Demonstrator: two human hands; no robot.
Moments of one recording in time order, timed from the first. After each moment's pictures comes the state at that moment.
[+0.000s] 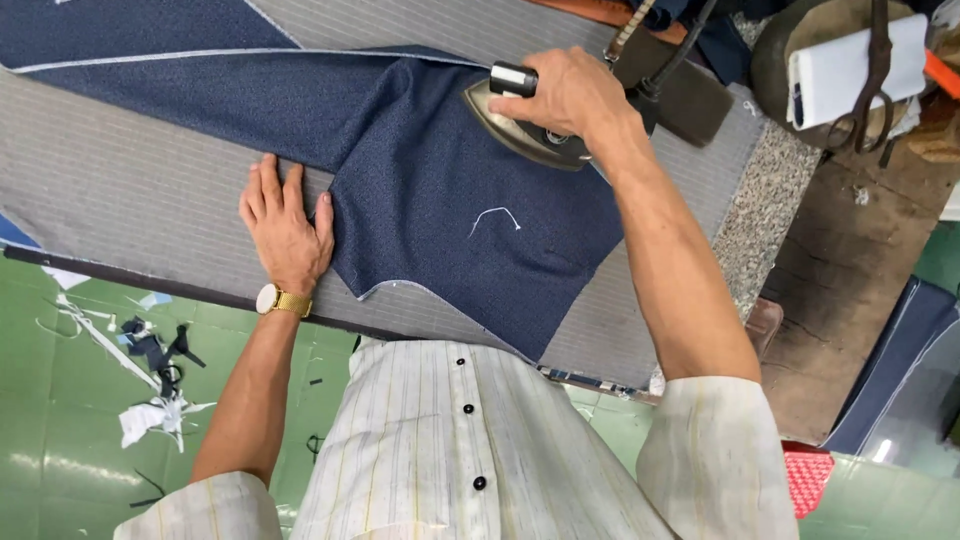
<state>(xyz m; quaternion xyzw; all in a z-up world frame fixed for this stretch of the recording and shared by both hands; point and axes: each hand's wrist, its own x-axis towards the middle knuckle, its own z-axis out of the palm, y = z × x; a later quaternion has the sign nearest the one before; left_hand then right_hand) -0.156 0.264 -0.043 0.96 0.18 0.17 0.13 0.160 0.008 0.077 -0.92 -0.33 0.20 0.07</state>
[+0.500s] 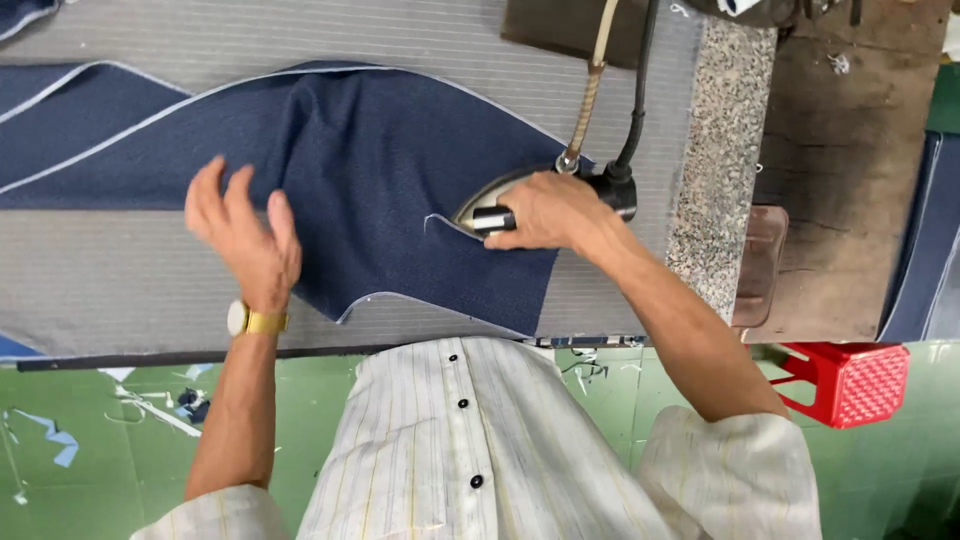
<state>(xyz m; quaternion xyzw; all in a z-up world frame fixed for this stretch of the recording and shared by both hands) -0.091 0.240 0.035 0.94 0.07 0.26 0.19 0.039 -0.090 0.108 -0.84 -0.29 0.45 0.04</state>
